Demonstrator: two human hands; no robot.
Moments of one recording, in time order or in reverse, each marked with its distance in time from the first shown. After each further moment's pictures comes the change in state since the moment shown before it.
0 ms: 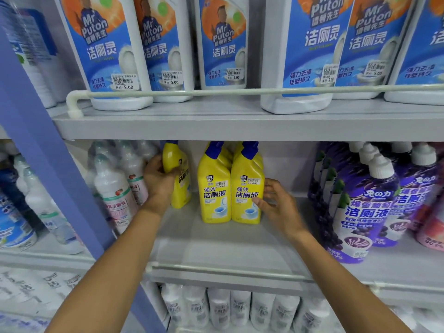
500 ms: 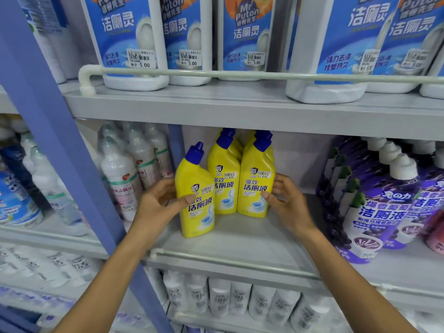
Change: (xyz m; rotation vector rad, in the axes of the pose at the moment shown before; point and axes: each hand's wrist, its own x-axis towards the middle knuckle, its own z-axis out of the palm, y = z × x) left_hand -0.109 0.016 -0.068 -0.132 -0.390 -0.014; right_hand -0.001 0.003 -0.002 0.002 -0.008 0.003
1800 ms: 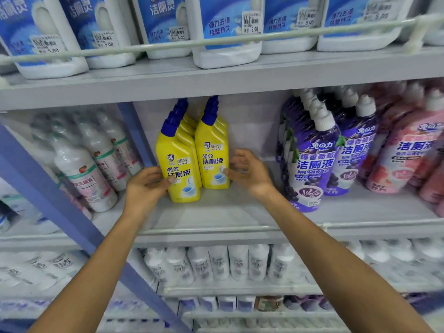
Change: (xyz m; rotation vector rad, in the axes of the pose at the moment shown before) left_hand 0.003 -0.020 0.050 0.051 0.069 -0.082; right_hand -0.017 -0.013 -0.017 -0.076 0.024 0.154
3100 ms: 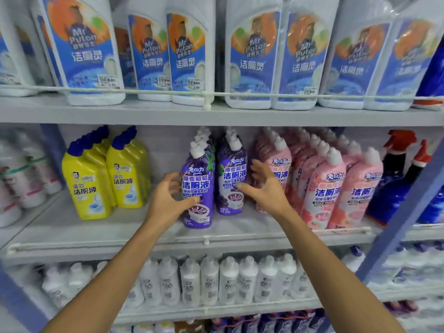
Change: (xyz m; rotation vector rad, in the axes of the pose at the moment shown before) left_hand -0.120 0.086 0.265 0.114 -0.169 0.227; right_hand -0.078 -0.030 -0.305 -0.187 0.101 -0.116
